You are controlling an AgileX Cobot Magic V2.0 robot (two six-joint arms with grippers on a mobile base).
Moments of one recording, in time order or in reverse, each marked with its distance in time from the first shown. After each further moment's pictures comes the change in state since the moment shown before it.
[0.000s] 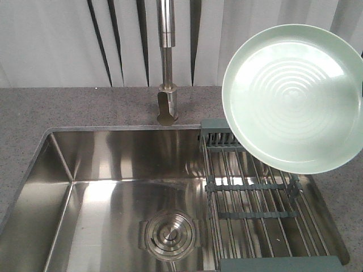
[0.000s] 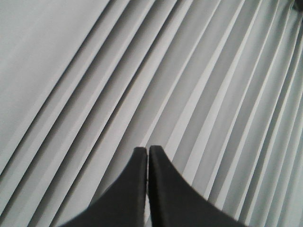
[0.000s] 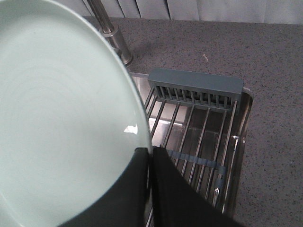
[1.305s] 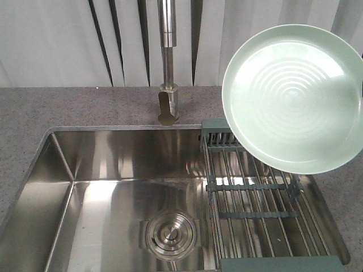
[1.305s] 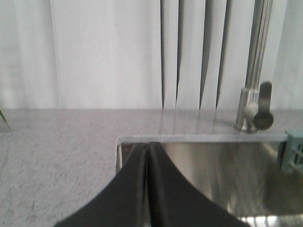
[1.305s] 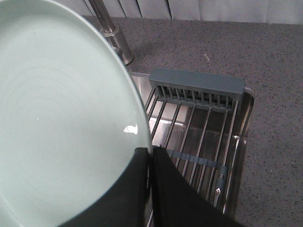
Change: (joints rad) left arm 0.000 -0.424 0.525 -0.413 0.416 1.019; right arm 0.000 0.000 0.000 0.000 0.000 0.000
